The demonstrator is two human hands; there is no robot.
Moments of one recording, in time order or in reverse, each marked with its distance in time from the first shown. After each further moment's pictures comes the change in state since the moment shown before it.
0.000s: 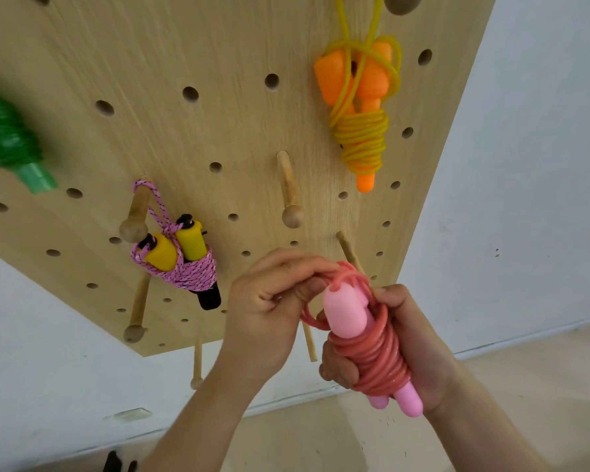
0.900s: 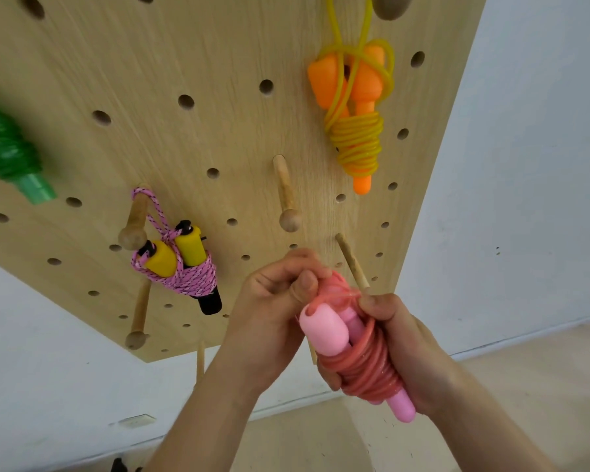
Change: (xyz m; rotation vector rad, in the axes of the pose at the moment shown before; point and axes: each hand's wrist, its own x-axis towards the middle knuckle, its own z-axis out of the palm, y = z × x) left_hand 0.003 0.002 0.005 -0.790 -0.060 -0.470; right_hand -0.007 -0.010 0.030 -0.205 0.282 -0.129
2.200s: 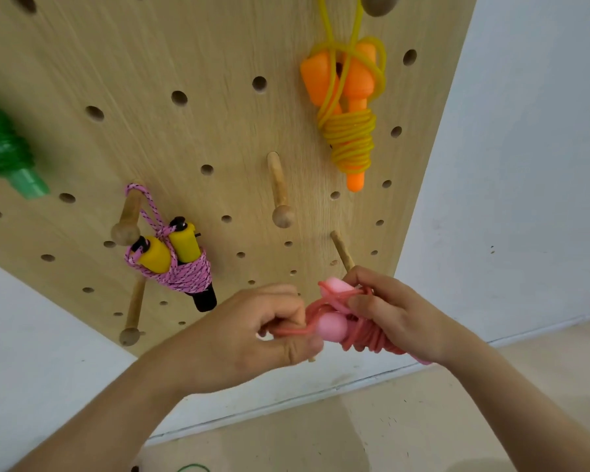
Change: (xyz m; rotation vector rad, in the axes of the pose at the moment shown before) left_hand -0.017 0.044 -0.018 1.167 -0.442 -0.092; right_hand 0.007 -0.014 -0.041 -0.762 0.142 -0.066
